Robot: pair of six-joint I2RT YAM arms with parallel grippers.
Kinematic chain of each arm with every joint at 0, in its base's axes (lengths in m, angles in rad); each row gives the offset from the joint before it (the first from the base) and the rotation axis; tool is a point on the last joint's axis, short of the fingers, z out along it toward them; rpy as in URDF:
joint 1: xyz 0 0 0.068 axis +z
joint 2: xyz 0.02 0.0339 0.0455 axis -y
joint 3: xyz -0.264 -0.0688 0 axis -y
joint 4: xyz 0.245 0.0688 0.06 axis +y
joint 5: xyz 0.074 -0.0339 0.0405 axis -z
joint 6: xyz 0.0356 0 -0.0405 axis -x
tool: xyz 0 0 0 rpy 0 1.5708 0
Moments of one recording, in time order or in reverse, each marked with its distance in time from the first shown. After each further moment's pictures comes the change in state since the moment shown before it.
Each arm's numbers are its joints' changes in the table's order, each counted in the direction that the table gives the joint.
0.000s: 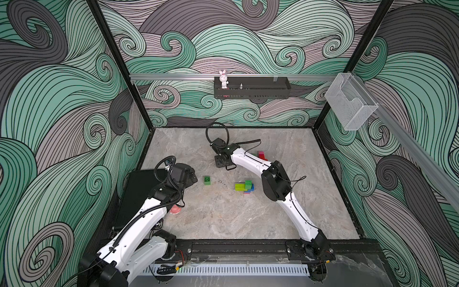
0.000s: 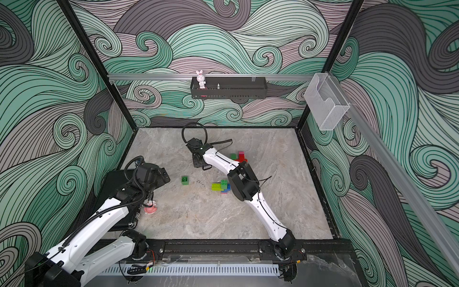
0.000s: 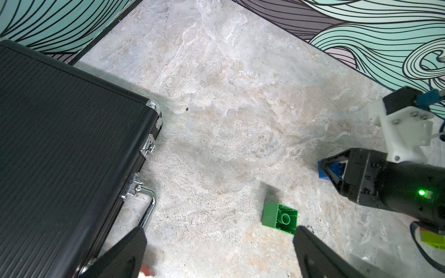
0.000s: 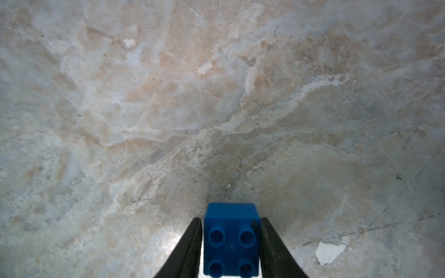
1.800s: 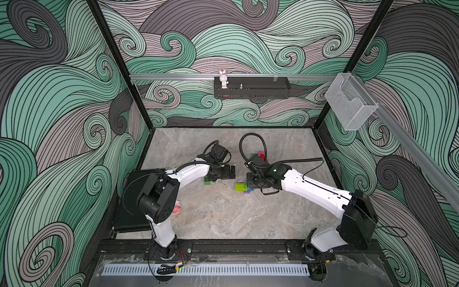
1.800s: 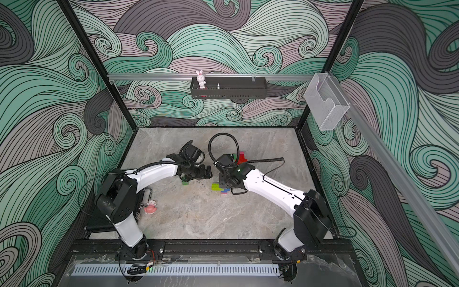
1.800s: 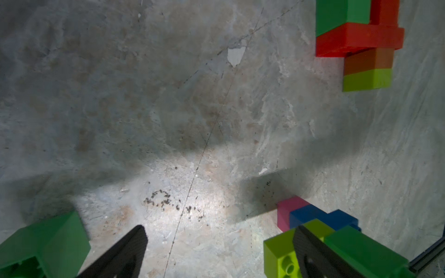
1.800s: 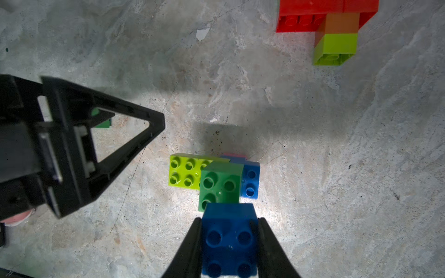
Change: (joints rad) left arm -0.190 -0.839 0.498 -0.023 0.587 -0.160; right arm 0.047 1.014 -1.057 -0.056 -0.039 -0.244
